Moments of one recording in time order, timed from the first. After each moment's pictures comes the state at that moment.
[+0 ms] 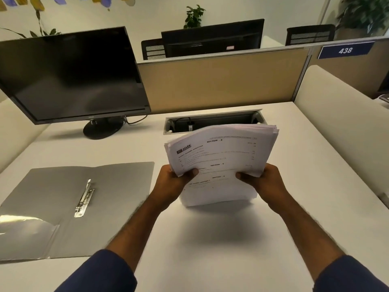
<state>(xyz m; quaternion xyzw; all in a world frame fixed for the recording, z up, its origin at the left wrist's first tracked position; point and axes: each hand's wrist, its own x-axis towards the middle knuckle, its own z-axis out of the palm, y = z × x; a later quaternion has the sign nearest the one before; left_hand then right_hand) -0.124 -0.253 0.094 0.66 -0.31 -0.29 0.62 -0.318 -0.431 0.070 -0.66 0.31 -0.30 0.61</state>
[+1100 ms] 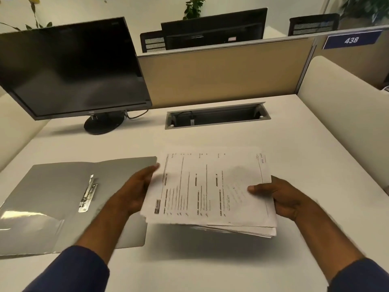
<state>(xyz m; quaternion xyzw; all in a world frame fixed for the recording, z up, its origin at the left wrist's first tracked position) -0.053 -0.186 0.075 0.53 -0.04 -0.61 0.59 -0.346 -0.430 0.052 -0.46 0.31 -0.07 0.83</state>
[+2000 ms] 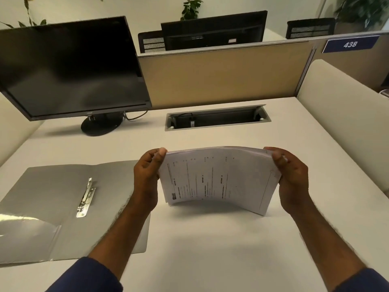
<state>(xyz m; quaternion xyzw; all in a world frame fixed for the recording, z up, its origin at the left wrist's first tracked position) -0.079 -0.224 0.091 0.66 -0.24 -0.19 0.69 -0.324 -0.411 0.097 -0.58 0.29 -0.46 0.60</state>
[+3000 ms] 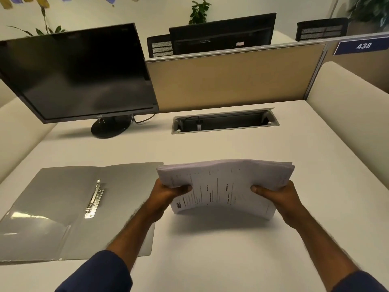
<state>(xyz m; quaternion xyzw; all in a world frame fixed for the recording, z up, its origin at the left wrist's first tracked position) -0.075 -0.212 0.056 0.62 -0.31 -0.36 0.63 -0.327 -0.425 0.039 -0.60 0.30 -0.29 0.68</state>
